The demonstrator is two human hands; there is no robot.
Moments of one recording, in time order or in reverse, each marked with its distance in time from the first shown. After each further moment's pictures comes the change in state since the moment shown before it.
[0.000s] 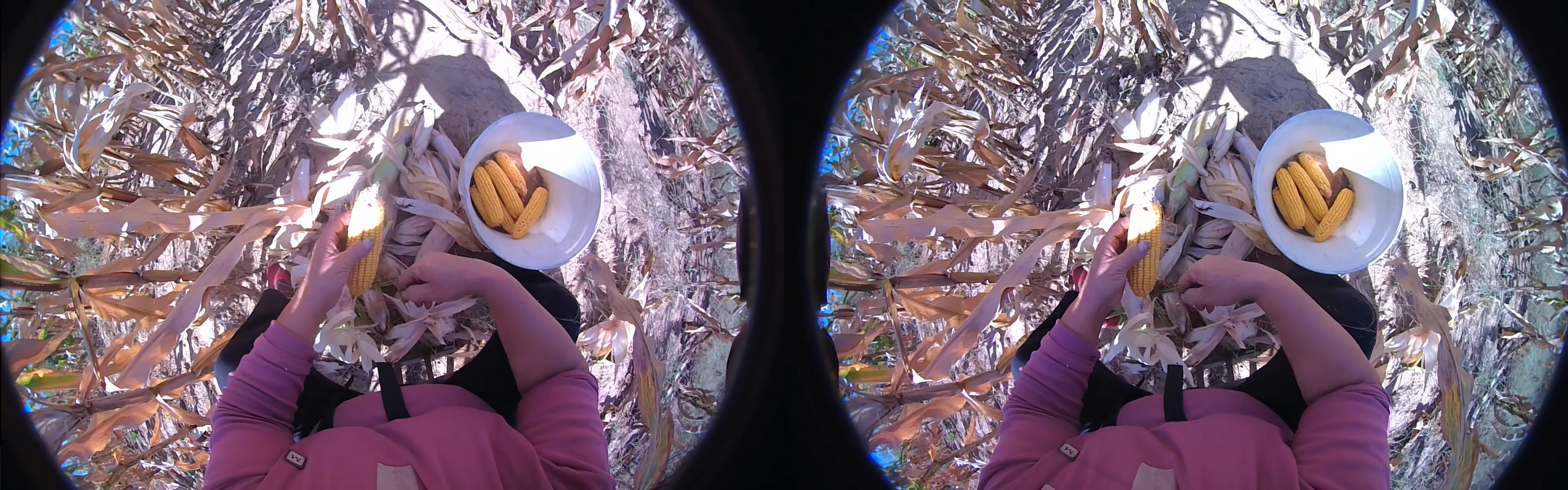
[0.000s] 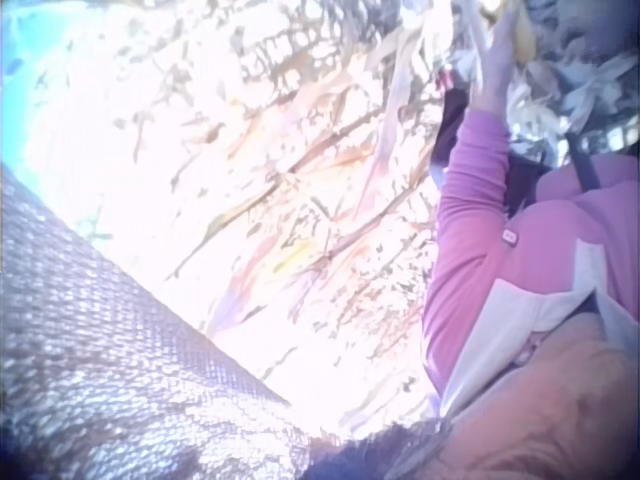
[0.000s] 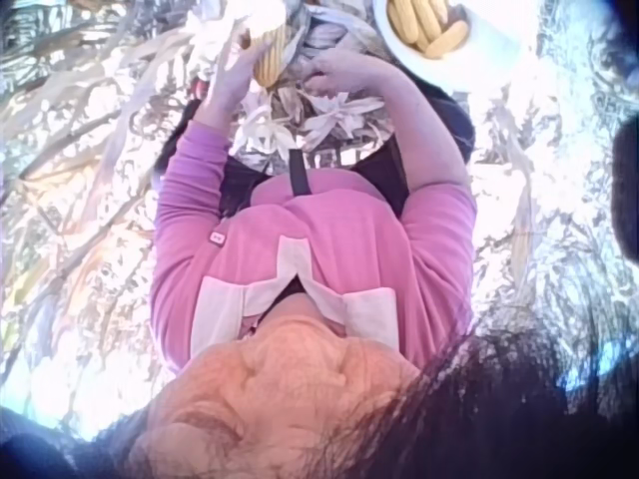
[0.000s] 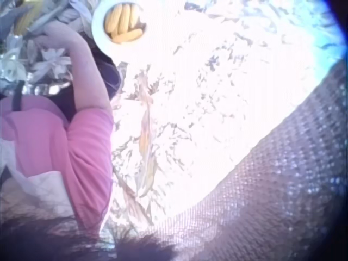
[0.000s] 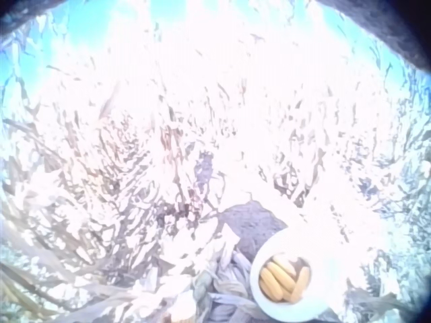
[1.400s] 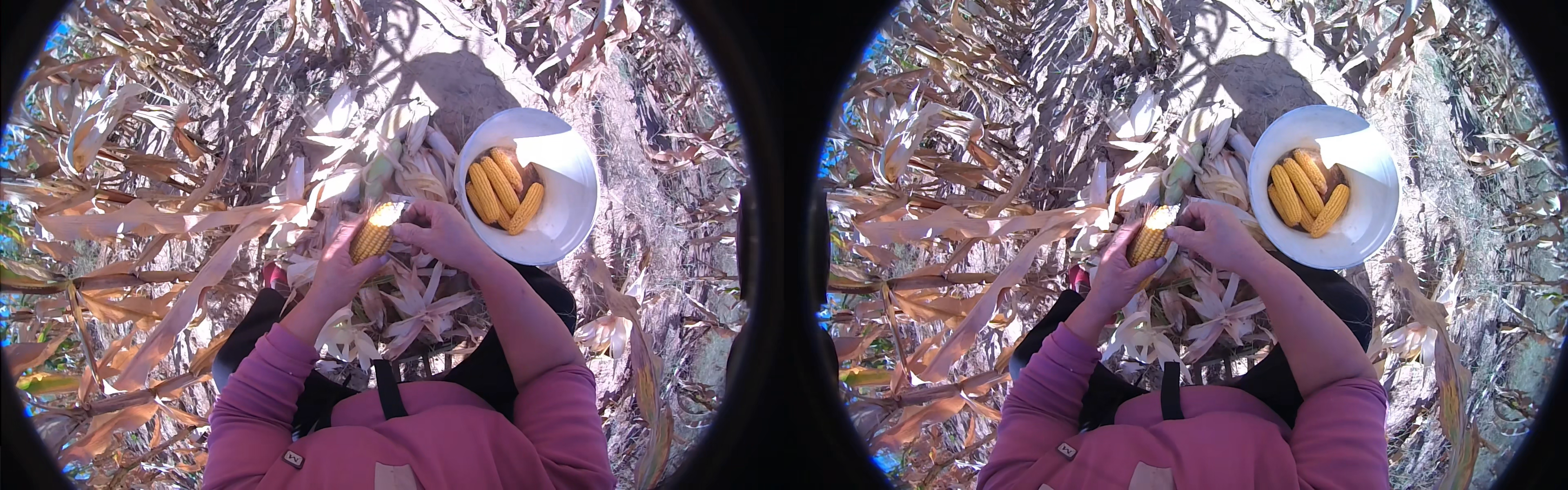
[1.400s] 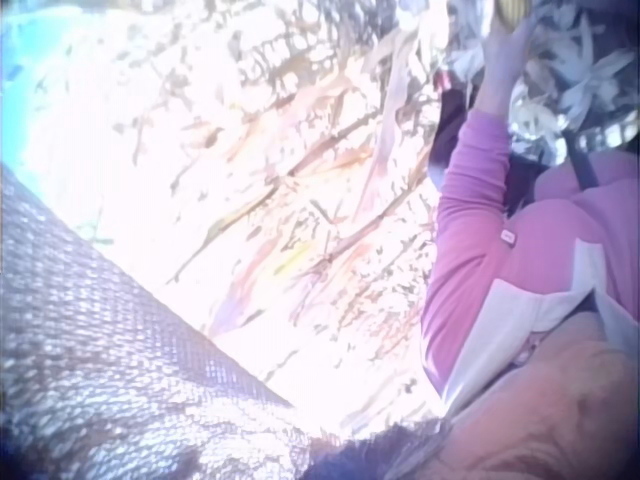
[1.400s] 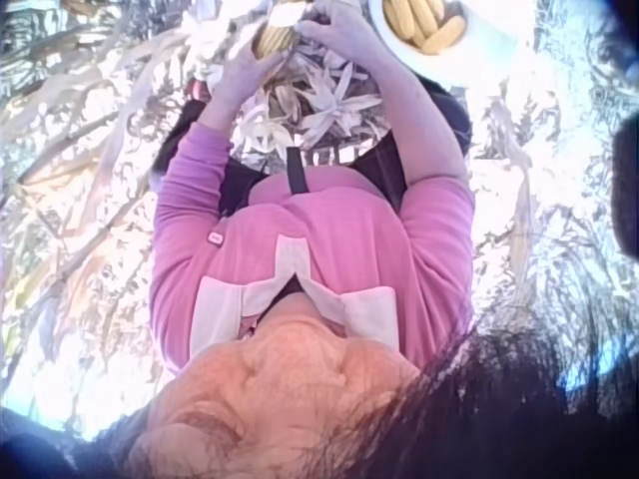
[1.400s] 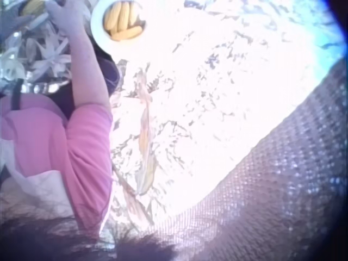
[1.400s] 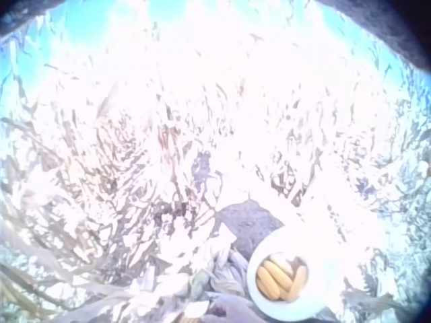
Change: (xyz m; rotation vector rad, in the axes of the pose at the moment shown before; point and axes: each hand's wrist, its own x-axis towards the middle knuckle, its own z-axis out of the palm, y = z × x) left_hand -0.004 -0.011 0.008 0.449 0.009 0.097; right_hand 0.006 -0.003 -0.013 0.577 0.693 -0.022
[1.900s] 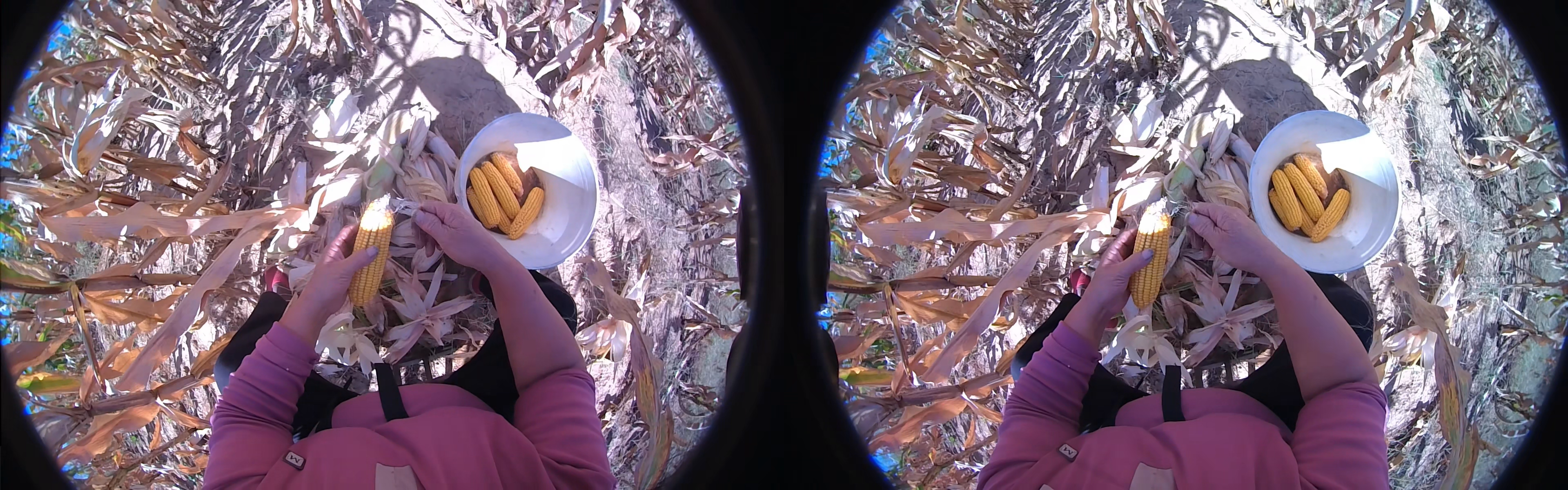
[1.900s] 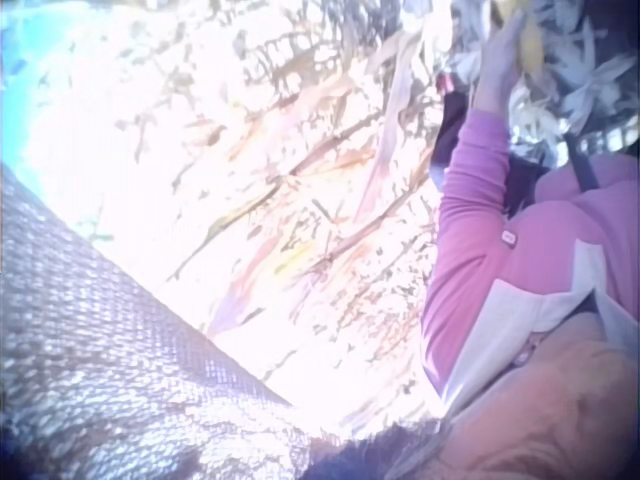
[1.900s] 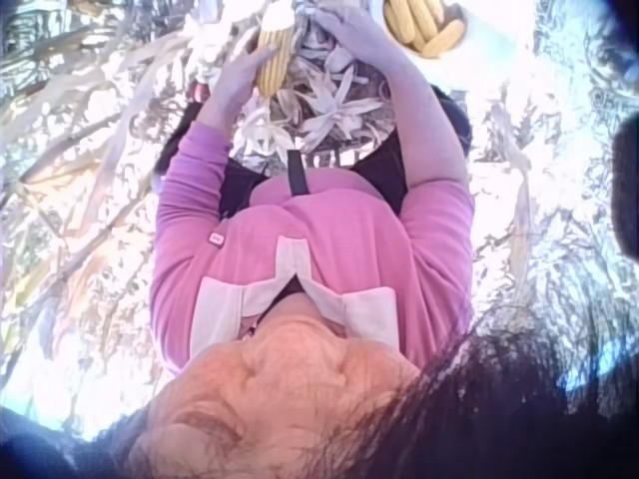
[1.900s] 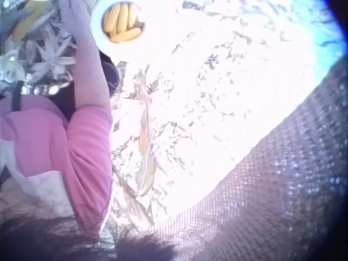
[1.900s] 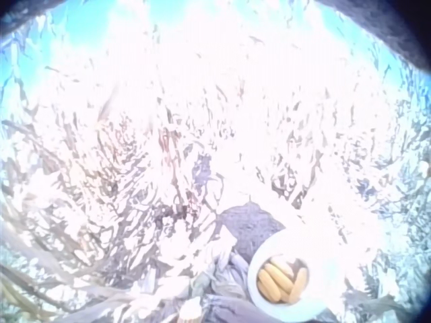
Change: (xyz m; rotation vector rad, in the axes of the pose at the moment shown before) left_hand 0.001 0.011 -0.003 -0.665 -0.030 -0.312; right_hand -0.003 -0.002 -0.021 -0.138 -0.058 -0.193
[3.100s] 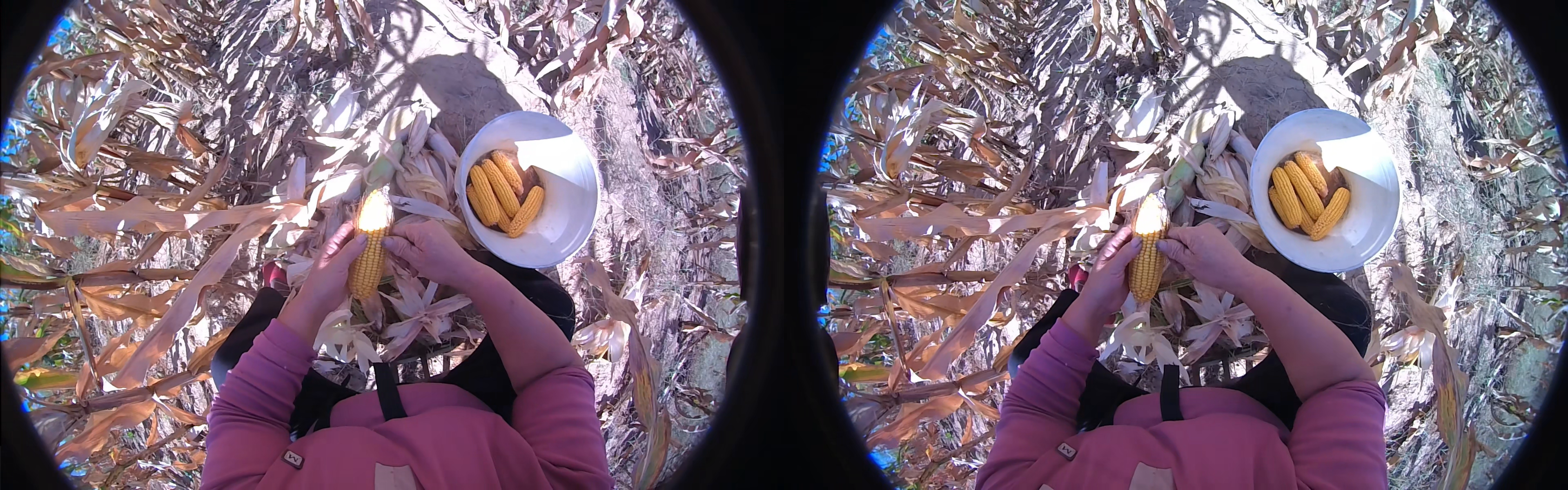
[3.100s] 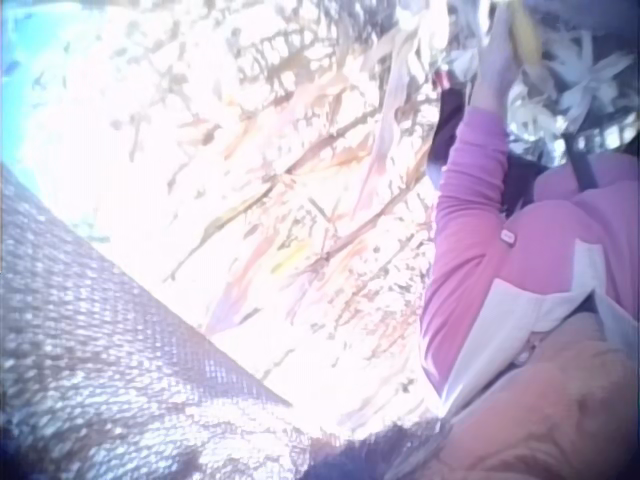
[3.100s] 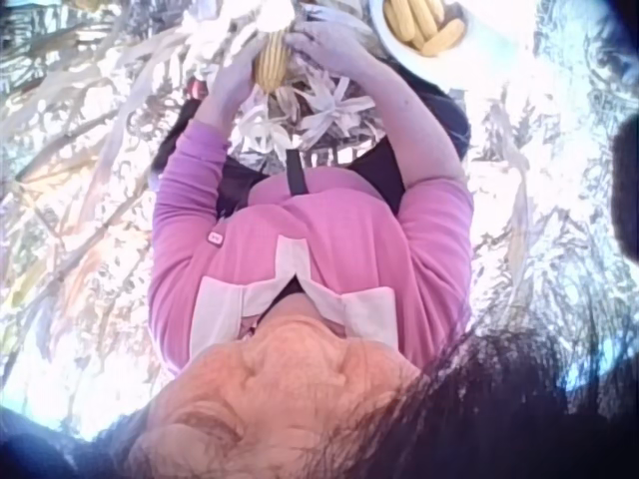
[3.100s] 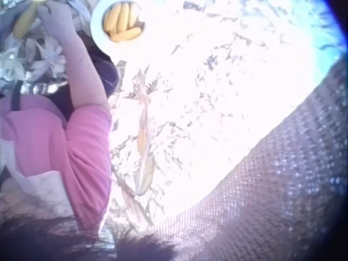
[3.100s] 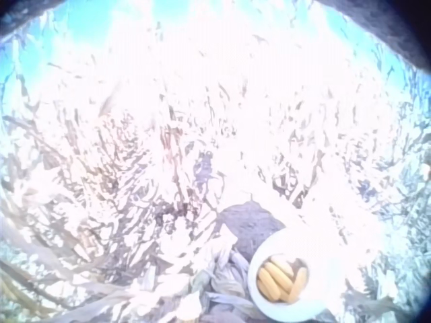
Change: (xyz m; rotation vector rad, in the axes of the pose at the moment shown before) left_hand -0.001 -0.006 -0.004 -0.140 -0.006 0.040; right_hand 0.002 -0.005 0.036 -0.184 -0.156 0.145
